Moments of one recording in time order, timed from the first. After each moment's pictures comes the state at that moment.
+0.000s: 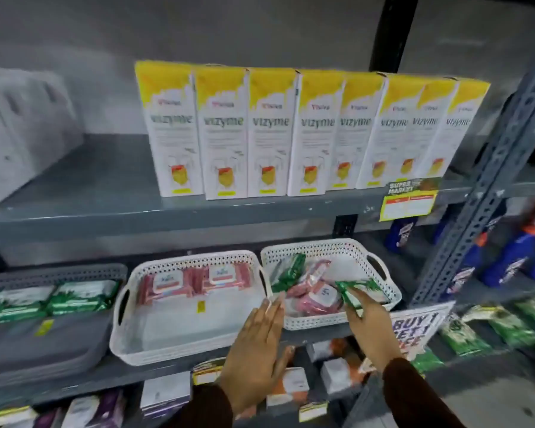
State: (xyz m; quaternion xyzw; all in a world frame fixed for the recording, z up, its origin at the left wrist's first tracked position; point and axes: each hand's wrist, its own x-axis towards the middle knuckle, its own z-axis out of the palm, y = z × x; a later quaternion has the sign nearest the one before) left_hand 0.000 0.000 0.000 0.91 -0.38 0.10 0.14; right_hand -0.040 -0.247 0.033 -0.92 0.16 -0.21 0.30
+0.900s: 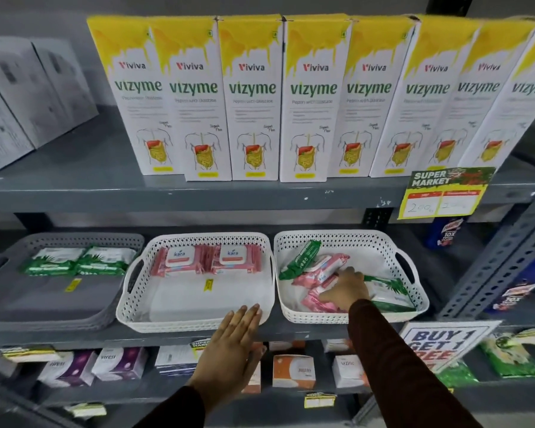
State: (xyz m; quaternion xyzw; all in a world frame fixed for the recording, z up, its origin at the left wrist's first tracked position) left_hand -0.002 0.008 -0.042 0.96 -0.27 0.08 0.05; right_hand 0.088 -0.275 -0.005 -0.93 0.22 0.08 0.27
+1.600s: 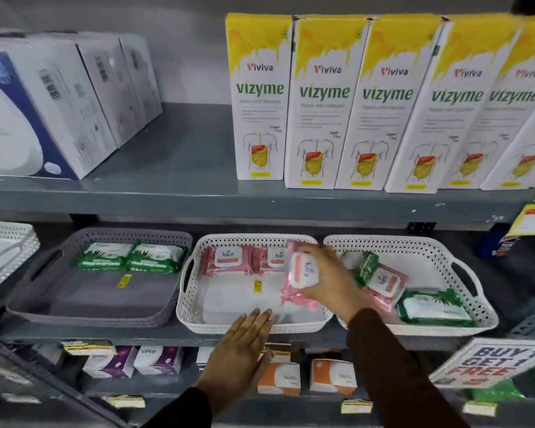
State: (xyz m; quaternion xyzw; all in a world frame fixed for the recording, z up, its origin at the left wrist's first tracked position) left_hand 0.020 0.116 -0.045 0.94 -0.32 0.07 0.08; right_hand 0.086 -0.118 0.056 -0.93 -0.07 -0.05 0.35
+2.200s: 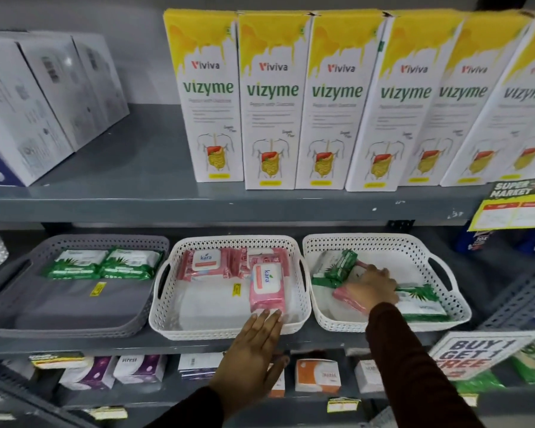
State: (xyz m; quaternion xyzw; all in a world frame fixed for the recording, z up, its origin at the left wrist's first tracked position) left_hand 0.020 0.055 -0.045 0.93 -0.35 0.09 0.10; right_hand 0.105 -0.235 0.005 -0.92 0.30 0.02 0.26
